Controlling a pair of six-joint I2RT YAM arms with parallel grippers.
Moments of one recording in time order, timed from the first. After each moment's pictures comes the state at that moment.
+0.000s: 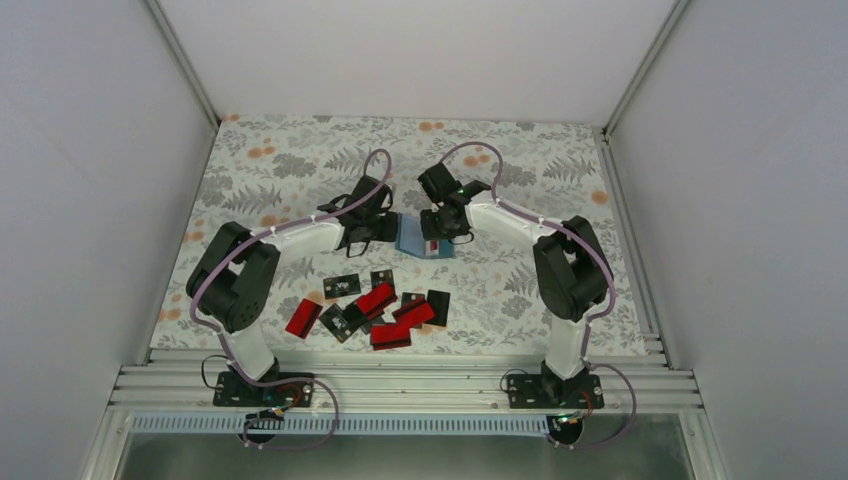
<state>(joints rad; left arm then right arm) -0.58 1.76 1.07 -0.22 0.03 -0.43 0.64 1.90 1.40 -0.69 0.03 0.47</state>
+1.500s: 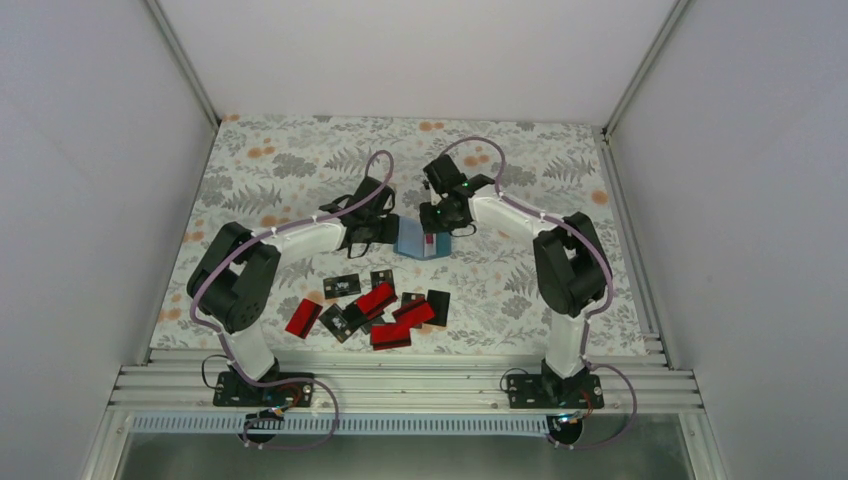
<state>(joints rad) -0.60 1.76 1.08 -0.26 0.01 -0.43 0.60 1.91 1.46 -0.68 -0.03 0.39</state>
